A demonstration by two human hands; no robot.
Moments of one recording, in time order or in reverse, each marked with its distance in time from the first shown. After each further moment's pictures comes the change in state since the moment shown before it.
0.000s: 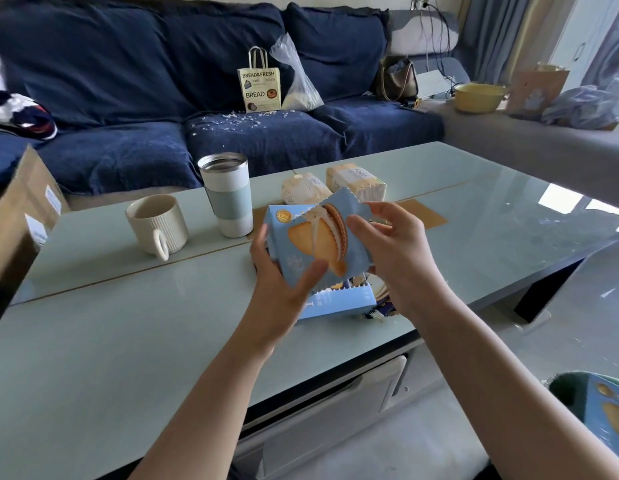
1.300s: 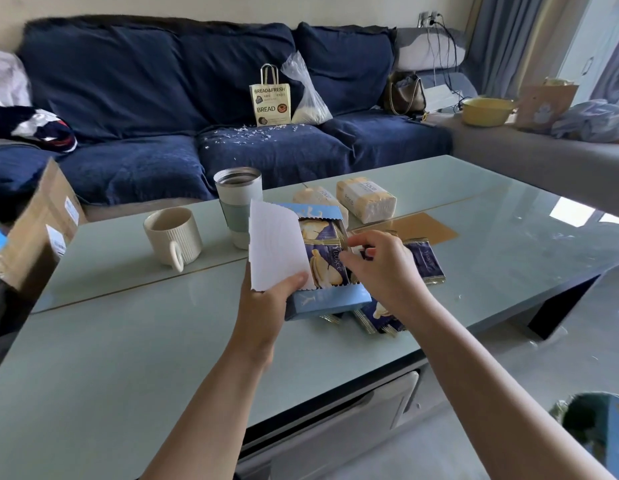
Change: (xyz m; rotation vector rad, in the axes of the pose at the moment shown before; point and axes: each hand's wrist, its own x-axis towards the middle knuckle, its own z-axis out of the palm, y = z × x) left_hand 0.002 0.006 -0.023 -0.238 0.214 -0.183; right_hand 0.014 0.012 0.015 -0.628 -0.058 -0.077
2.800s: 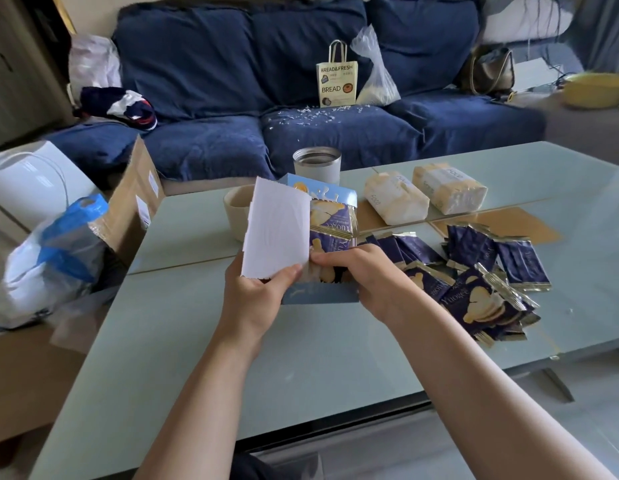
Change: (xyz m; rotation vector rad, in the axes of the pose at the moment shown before) left_hand 0.006 0.018 -0.101 0.195 0.260 0.193; right_hand 0.010 -0.047 0.118 0.724 -0.495 0.332
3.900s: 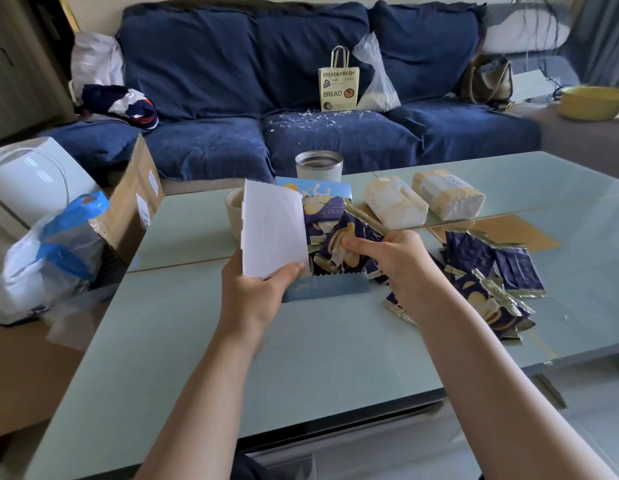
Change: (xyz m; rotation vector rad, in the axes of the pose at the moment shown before) left_hand -0.004 0.008 0.002 0.026 0.085 0.029; right_hand -0.008 -0.019 -0.030 -0.157 0.269 -0.124
